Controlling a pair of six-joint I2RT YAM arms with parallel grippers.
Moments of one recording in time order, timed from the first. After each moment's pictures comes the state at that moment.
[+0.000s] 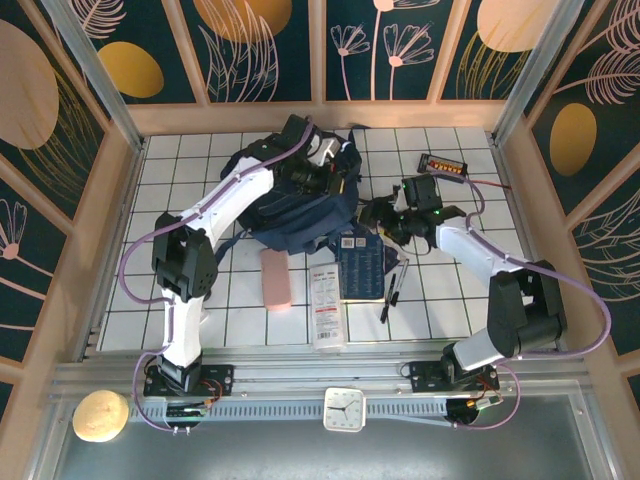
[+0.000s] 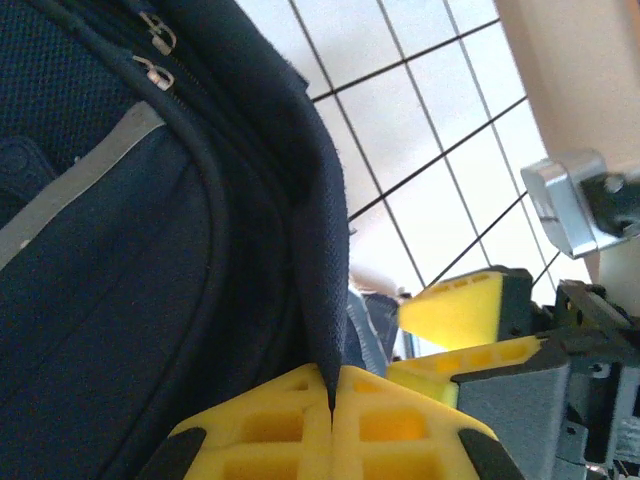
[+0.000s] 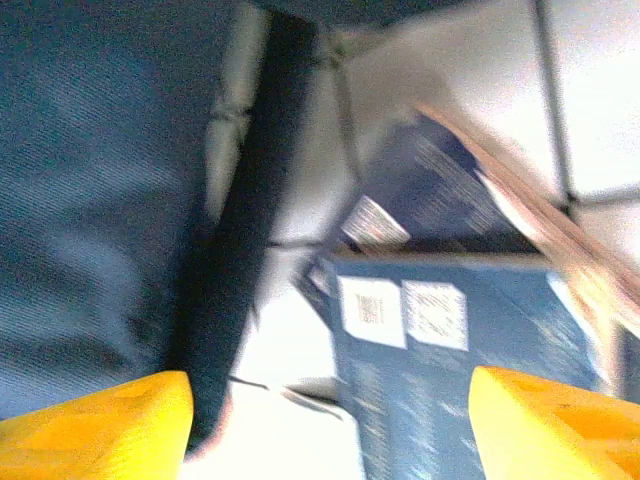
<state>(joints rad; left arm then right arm) -0.56 2.04 1.92 -0.79 0.49 -0.39 0.34 1.48 0.96 -0.43 -0.40 0.68</state>
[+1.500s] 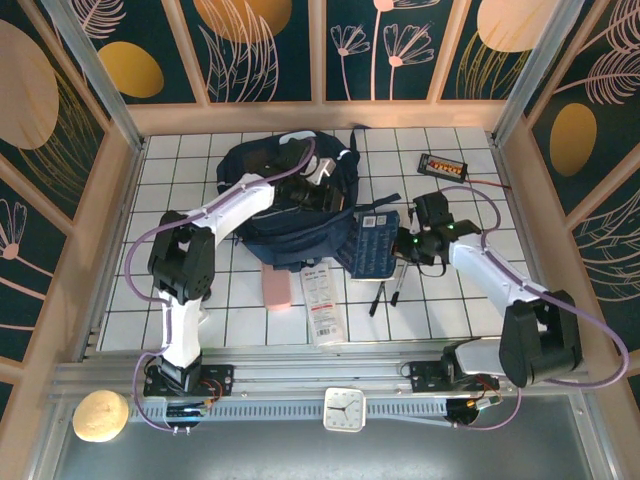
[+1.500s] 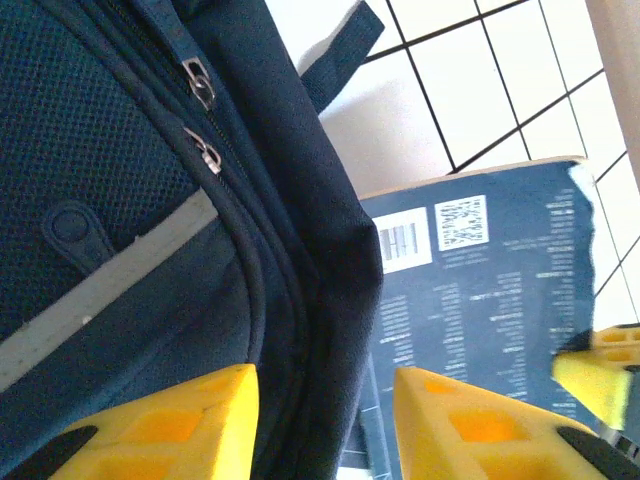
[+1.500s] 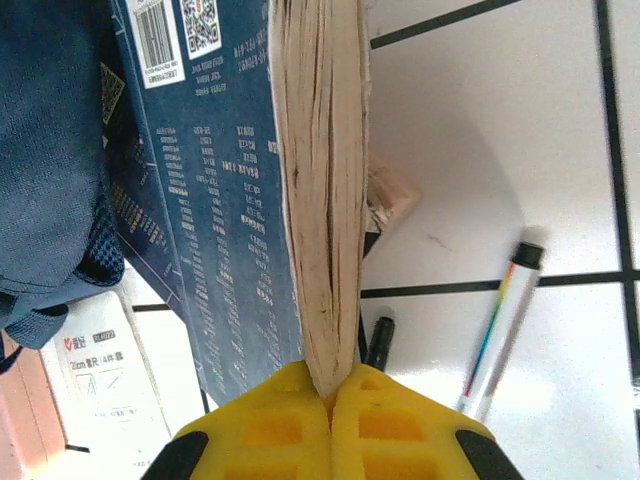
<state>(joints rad) -0.56 2.03 1.69 -0.60 0.45 -0.37 0.30 1.30 0.85 -0.64 -0.23 0.52</state>
